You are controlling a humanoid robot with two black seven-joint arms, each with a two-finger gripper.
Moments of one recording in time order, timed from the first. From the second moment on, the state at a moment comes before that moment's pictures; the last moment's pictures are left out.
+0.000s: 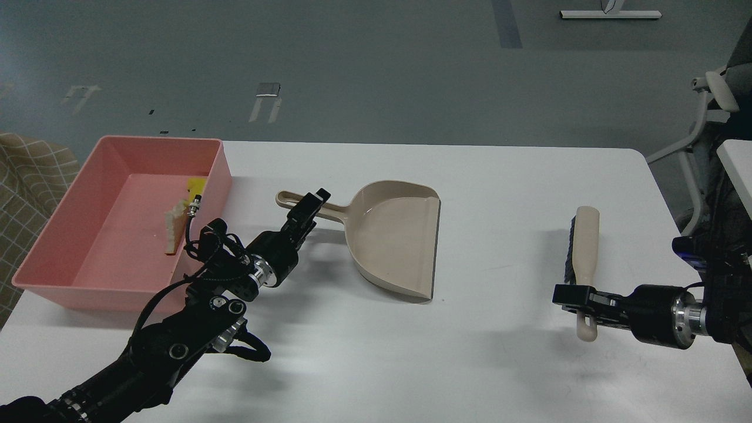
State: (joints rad) left arm -0.33 0.20 -0.81 -1.02 1.19 0.10 -0.24; right arm 0.80 -0.99 0.01 1.49 -0.97 0.30 0.17
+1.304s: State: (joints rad) left arm -0.15 0.51 -0.92 -1.43 1.15 -0.07 -0.25; right arm 0.78 -1.05 0.03 1.48 -0.96 0.30 0.17
